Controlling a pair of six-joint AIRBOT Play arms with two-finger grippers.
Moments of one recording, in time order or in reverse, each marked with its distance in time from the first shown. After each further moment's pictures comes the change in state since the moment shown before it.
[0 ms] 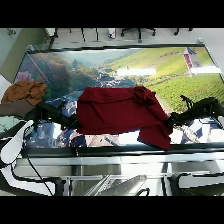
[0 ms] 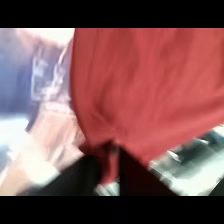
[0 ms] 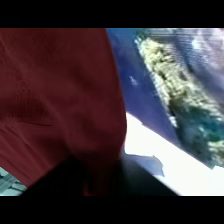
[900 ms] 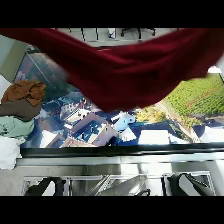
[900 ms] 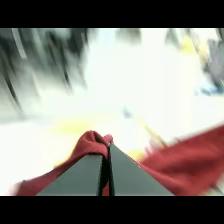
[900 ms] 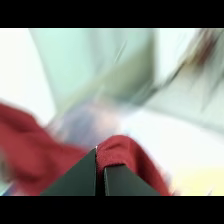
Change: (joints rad) left arm 0.175 0.830 0.797 -0.327 -0.145 0.076; right arm -0.111 0.577 0.854 0.774 -0.026 -0.054
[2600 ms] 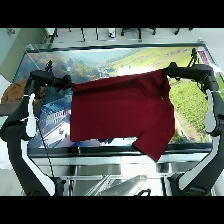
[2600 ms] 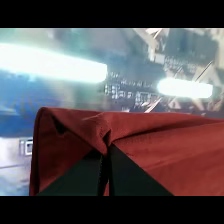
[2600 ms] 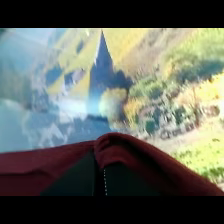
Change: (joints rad) left arm -0.157 -1.273 0.184 0.362 0.048 -0.211; right arm 0.226 -1.028 0.002 -0.310 0.318 0.164
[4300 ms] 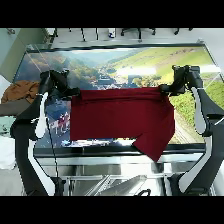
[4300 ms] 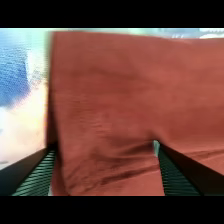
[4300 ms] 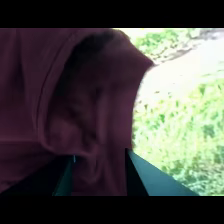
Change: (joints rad) left arm -0.146 -0.016 0.008 0.410 0.241 -0.085; right arm 0.185 0.013 0.011 -0.978 -0.302 0.450
